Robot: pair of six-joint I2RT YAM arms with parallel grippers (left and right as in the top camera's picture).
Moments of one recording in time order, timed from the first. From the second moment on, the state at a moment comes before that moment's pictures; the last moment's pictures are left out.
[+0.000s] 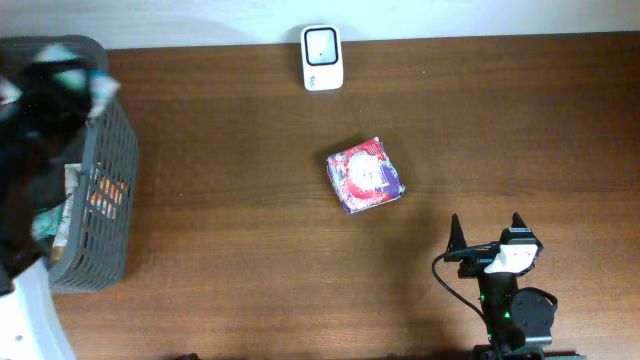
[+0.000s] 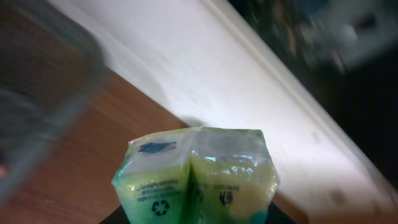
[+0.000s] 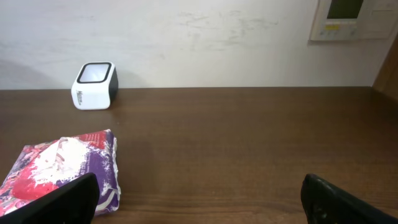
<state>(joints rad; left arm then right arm) 0.28 1.35 1.97 -1.07 0.39 -0.60 -0.01 0.01 0.01 -0.08 0.01 0.01</state>
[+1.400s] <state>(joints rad) -0.49 2.29 1.96 -1.07 0.24 -0.43 -0.01 0.01 0.01 -0.08 0.01 0.01</state>
